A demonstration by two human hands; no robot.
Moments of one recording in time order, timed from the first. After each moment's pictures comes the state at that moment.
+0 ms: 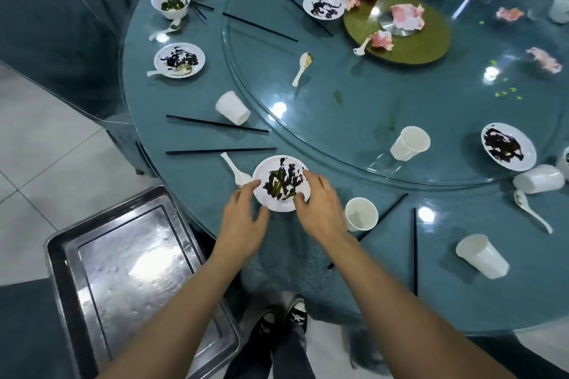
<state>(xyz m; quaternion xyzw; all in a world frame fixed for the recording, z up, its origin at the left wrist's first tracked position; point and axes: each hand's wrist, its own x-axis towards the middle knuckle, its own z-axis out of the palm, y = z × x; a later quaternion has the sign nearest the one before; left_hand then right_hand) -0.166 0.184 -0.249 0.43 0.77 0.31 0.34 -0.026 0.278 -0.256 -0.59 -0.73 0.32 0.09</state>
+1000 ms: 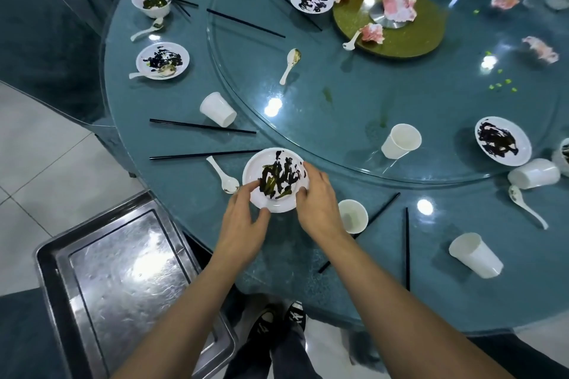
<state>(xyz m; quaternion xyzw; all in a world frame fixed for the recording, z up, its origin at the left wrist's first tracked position) -0.148 0.204 -0.253 0.38 0.77 0.34 0.38 -0.020 0.298 -0.258 -0.60 -0.69 0.37 0.16</state>
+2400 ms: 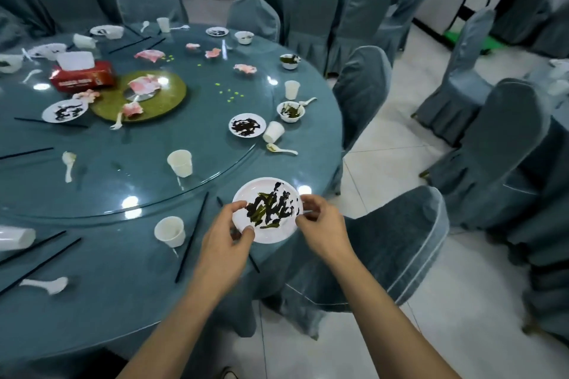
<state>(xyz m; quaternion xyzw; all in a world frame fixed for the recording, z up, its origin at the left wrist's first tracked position) 0.093 0.120 -0.103 0.64 0.54 0.30 0.47 0.284 0.085 -0.108 -0.76 -0.37 0.31 0.43</state>
